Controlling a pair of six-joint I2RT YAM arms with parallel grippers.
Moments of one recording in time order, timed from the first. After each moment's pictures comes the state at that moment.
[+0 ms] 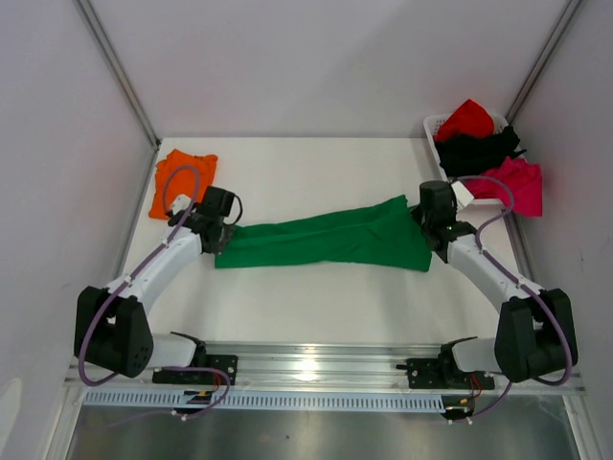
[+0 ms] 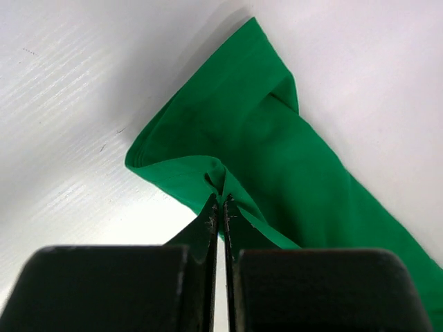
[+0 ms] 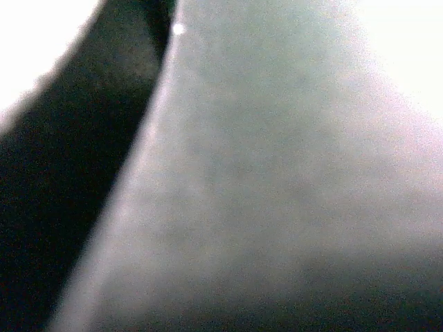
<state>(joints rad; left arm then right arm) -0.29 1.32 0.96 -0.74 -0.43 -1.22 0.27 1.31 0.84 -0.15 0.48 0.89</state>
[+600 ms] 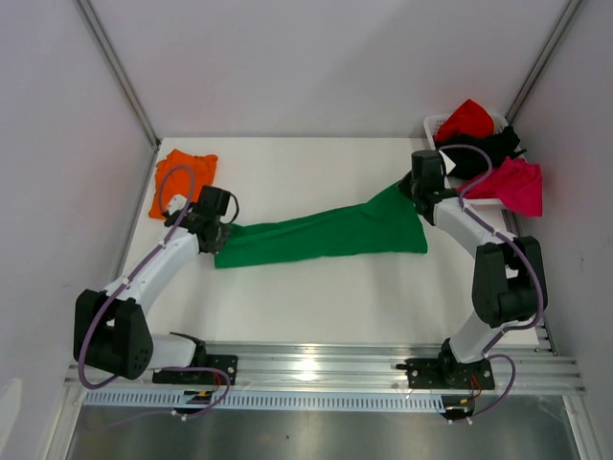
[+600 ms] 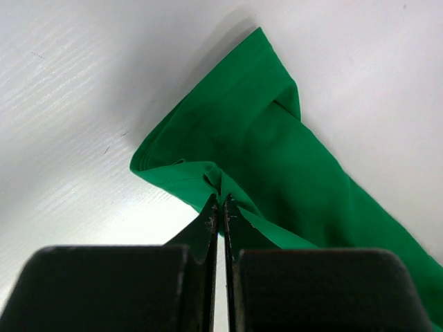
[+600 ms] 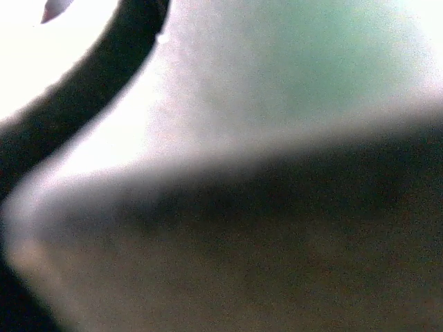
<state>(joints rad) -0.27 1.31 0.96 -0.75 -0.42 -1.22 0.22 1.65 1.15 -0.07 0.30 0.74</state>
